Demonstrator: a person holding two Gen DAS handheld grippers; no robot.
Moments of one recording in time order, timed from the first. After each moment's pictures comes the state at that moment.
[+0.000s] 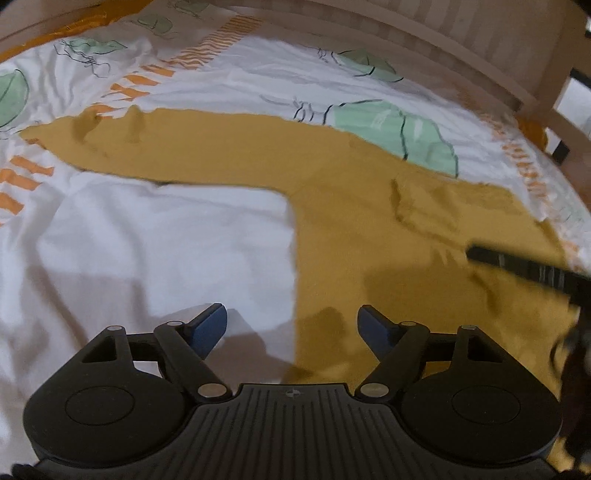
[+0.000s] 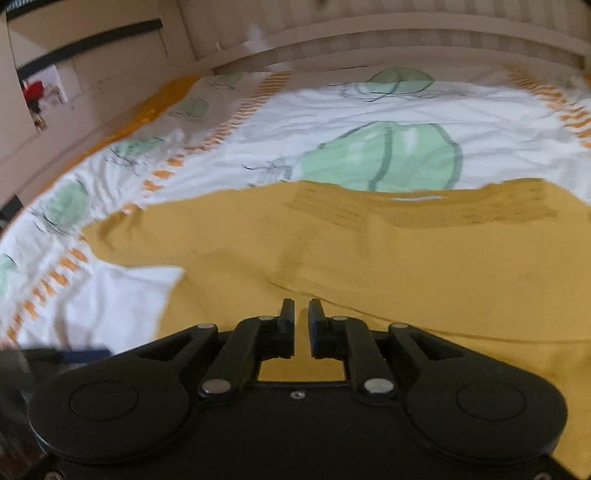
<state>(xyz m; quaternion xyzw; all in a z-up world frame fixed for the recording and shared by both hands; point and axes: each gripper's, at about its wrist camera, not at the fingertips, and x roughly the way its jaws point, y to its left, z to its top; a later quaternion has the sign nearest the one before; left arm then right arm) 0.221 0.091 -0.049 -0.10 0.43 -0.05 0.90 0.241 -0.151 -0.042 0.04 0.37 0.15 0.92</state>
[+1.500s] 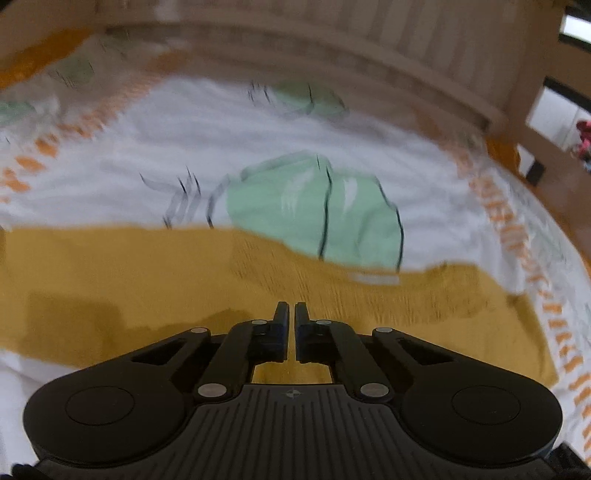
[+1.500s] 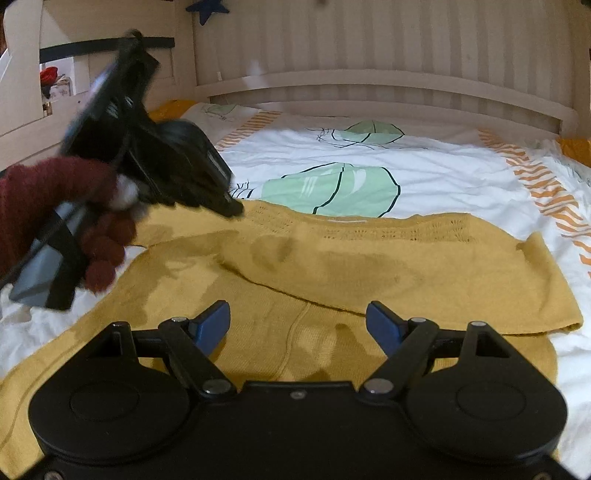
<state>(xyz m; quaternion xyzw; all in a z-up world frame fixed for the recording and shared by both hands) 0.345 0.008 -0.015 -0.09 0.37 -0.09 0.92 0.193 -0.182 -0.052 0.00 0.29 0.15 0.95</state>
